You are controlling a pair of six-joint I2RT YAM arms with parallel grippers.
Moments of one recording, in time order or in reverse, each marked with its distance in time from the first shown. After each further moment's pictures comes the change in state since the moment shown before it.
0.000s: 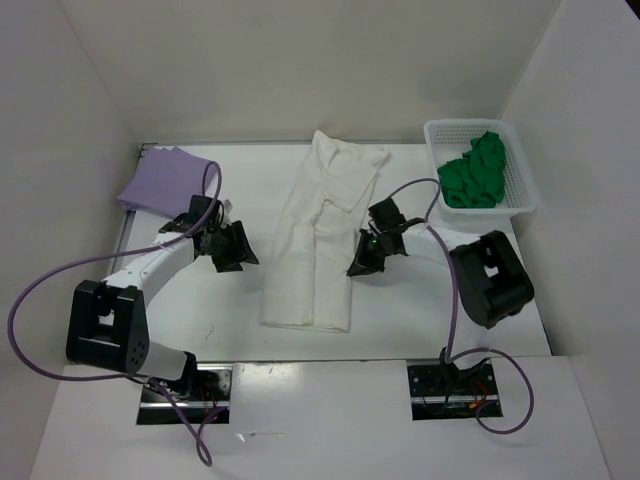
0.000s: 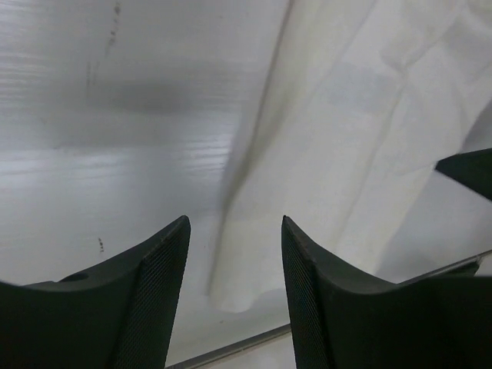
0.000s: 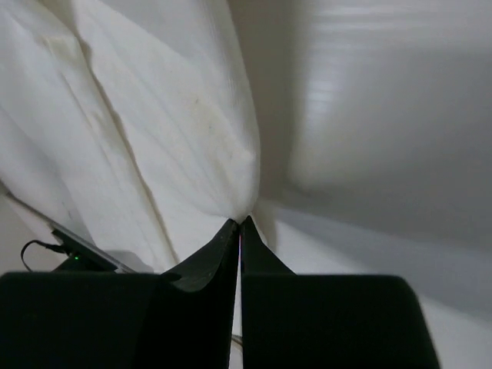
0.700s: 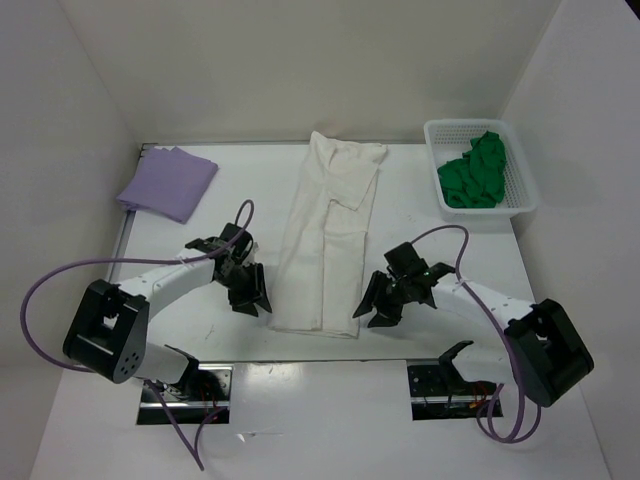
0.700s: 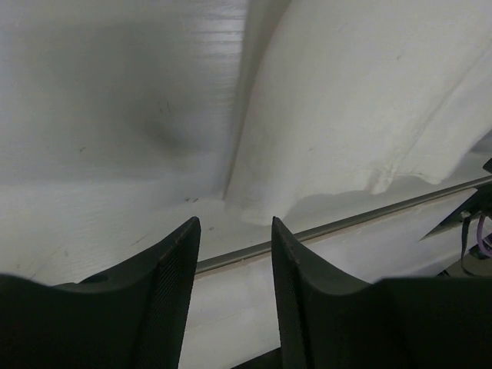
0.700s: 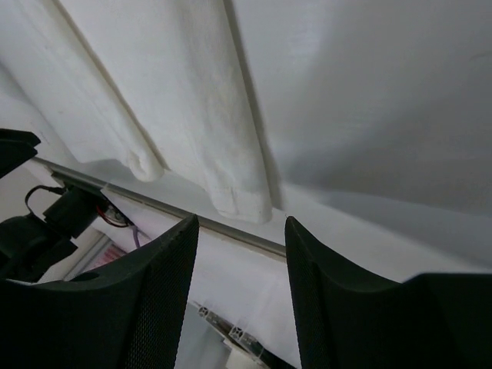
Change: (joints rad) left arm -0.264 -0.019 -0.117 -0.183 0.058 -0.089; right arm 0.046 -0.547 -0.430 -0.175 -0.020 0.233
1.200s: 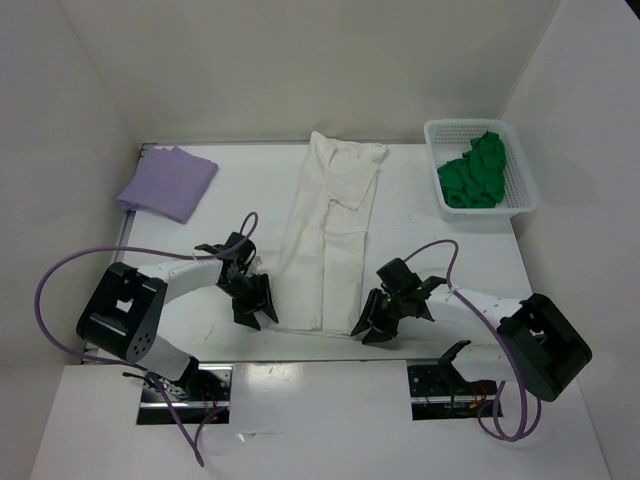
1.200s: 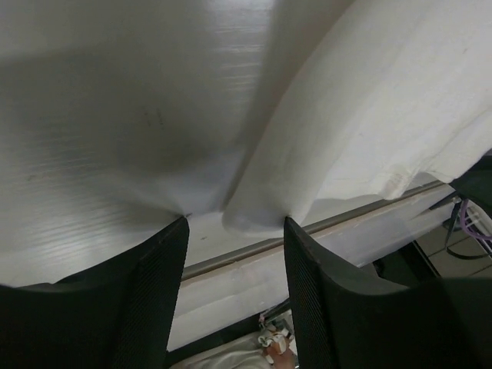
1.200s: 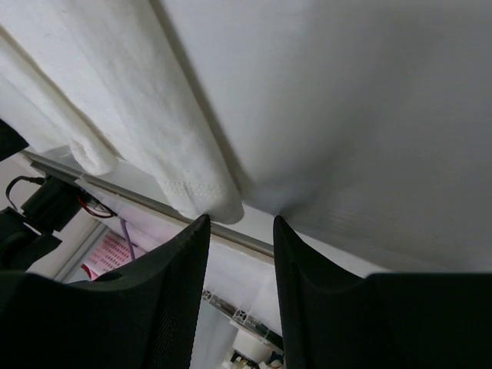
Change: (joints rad) left arm 0.000 0.104 -0.064 0.061 0.083 -0.048; right arm 0.114 0.026 -0.110 0.111 -0.024 0.130
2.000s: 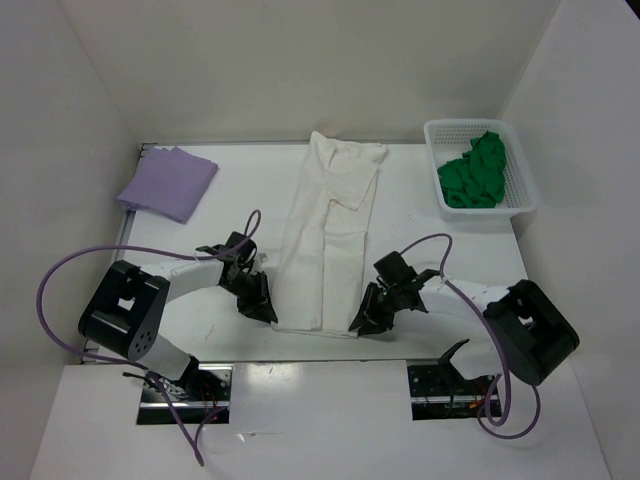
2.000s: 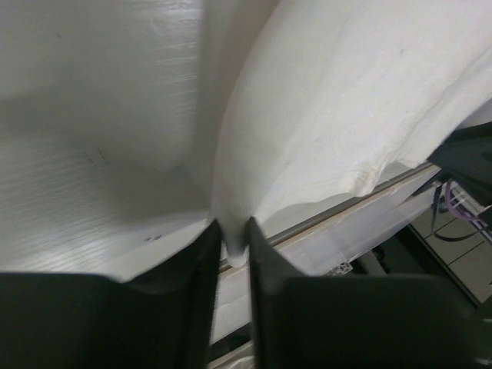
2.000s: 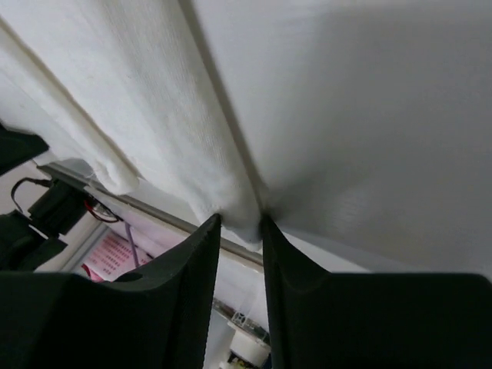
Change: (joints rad) left arm 0.003 0.019 -0.017 0.105 0.095 0.024; right arm -0.031 0.083 0.042 0.042 -0.008 -0.048
